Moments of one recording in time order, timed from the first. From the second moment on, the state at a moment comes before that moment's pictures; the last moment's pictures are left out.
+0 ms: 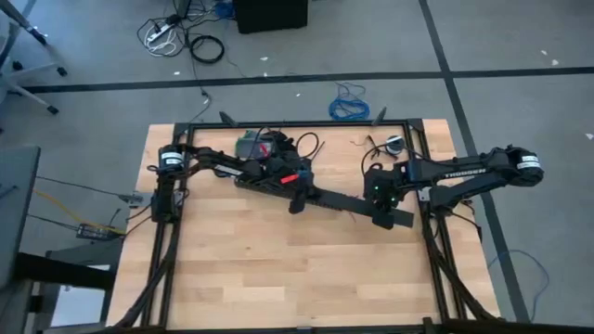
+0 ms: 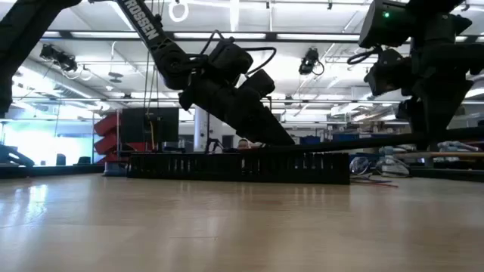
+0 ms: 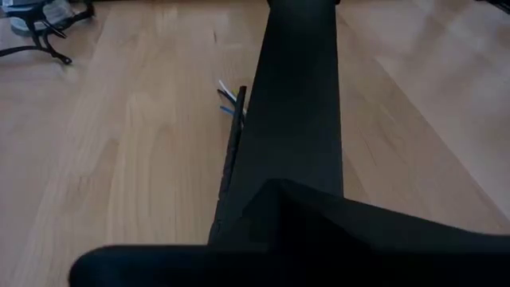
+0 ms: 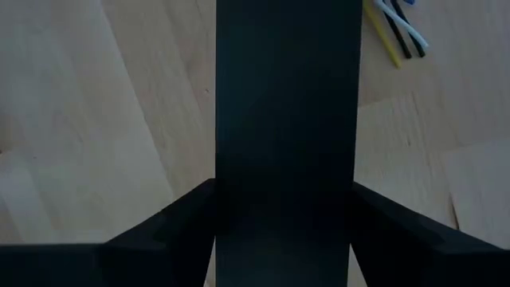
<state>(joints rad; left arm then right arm) 0.22 1.99 1.08 0.36 0.35 0.19 -0.06 1.12 0.67 -0.81 -0.16 0.30</state>
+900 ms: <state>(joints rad) 0.22 1.99 1.08 0.34 0.35 0.20 -0.06 1.15 0.67 -0.63 -0.13 0.30</state>
